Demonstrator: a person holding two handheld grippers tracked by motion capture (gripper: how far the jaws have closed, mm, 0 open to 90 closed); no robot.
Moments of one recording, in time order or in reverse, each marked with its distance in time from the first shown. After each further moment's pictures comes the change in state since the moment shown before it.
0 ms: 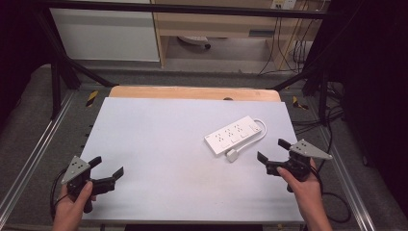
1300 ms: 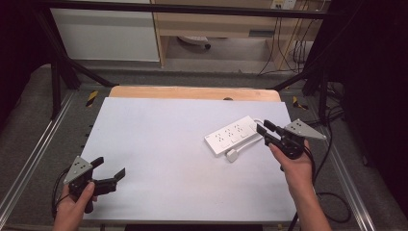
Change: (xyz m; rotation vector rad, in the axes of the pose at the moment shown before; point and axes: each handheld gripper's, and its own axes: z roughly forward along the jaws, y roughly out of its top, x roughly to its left) left arm -0.003 0.000 0.002 0.017 -0.021 0.013; right arm -0.002 0.045 0.031 -0.082 -0.039 -0.037
